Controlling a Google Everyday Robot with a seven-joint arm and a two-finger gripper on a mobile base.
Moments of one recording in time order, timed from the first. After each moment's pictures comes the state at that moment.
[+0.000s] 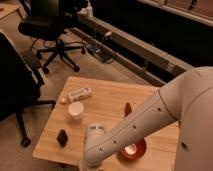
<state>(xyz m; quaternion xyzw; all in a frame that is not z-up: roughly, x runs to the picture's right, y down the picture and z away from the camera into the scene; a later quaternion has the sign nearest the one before) -0.081 0.365 0.688 -0.36 -0.12 -0.06 0.93</state>
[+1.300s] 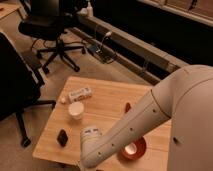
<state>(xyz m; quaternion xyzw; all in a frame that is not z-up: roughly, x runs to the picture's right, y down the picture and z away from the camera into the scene) -0.089 0.358 0.698 -0.32 -0.11 -0.07 0.94</state>
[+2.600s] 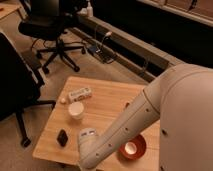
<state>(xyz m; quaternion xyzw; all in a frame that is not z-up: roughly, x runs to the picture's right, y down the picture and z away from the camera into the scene) -0.092 0.369 0.707 -0.32 -0.10 -0.09 0.94</state>
